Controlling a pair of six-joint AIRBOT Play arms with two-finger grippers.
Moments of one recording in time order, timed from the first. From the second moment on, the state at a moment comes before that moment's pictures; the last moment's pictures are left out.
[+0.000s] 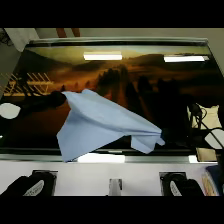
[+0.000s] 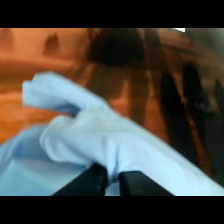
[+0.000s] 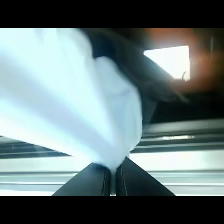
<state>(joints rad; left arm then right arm) -0.10 -0.95 0.82 0.91 -0.68 -1.53 0.02 -0.60 0.69 -1.30 1.37 1.78</state>
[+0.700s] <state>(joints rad) 0.32 -0.98 0.67 1.22 -1.41 -1.48 0.02 -0.60 0.63 -1.28 1.33 1.81</state>
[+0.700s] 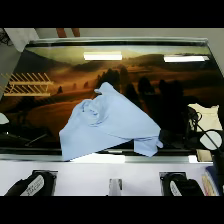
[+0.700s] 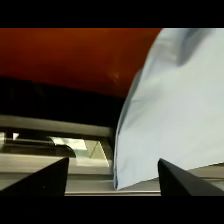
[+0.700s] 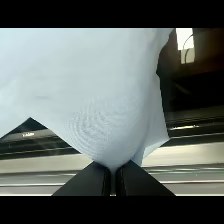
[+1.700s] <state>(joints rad) 0.14 -1.03 0.42 0.89 -0.92 -1.55 0.02 -0.60 0.65 -1.28 1.20 1.77</state>
